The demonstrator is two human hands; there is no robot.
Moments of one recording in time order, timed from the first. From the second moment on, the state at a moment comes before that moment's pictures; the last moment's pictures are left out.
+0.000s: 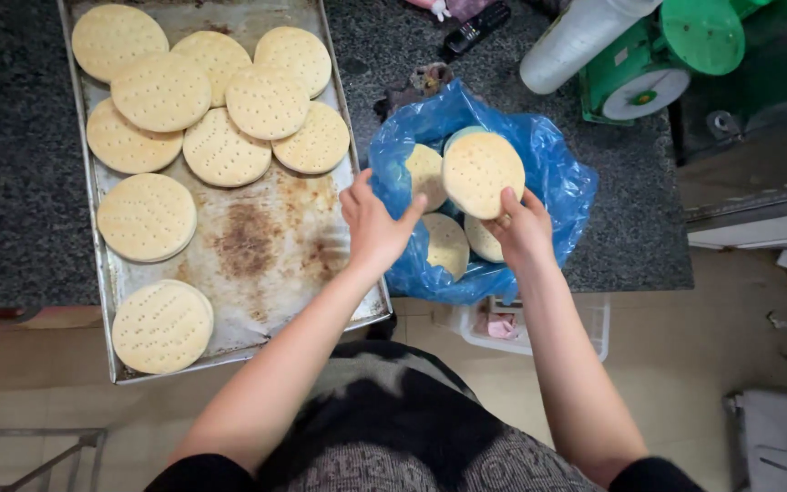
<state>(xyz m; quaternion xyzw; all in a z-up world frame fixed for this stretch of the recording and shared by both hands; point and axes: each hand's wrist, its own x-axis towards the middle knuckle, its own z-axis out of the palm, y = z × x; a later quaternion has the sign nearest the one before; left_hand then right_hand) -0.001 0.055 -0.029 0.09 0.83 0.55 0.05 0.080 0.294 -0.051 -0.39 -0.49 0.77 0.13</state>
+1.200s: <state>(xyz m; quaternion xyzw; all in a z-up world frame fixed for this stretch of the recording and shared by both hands) -0.017 -0.209 -0.064 -0.04 0.95 0.30 0.01 0.029 0.232 -0.088 -0.33 -0.76 0.48 0.29</state>
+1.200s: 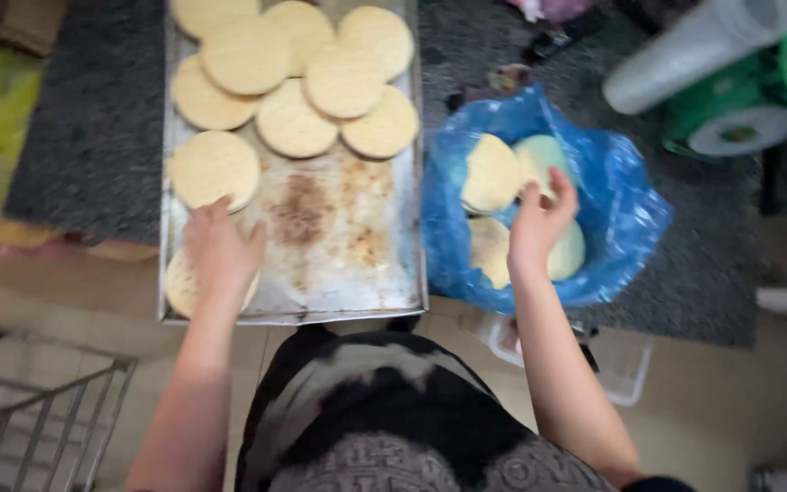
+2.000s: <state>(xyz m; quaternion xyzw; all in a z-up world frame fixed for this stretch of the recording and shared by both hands) -0.027 -0.225 0.012 -0.02 0.91 0.39 0.15 0.056 0.029 0.019 -0.01 -0.81 0.59 -0.02</state>
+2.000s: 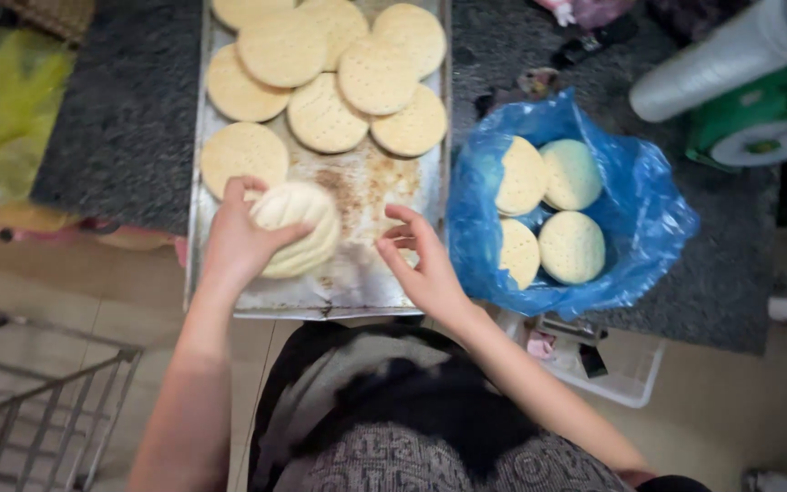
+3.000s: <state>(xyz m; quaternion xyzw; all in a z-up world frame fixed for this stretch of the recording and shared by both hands) 0.017 0.016 -0.009 0.13 0.84 0.52 0.10 0.049 0.332 -0.106 -0.47 -0.40 0.78 0.13</state>
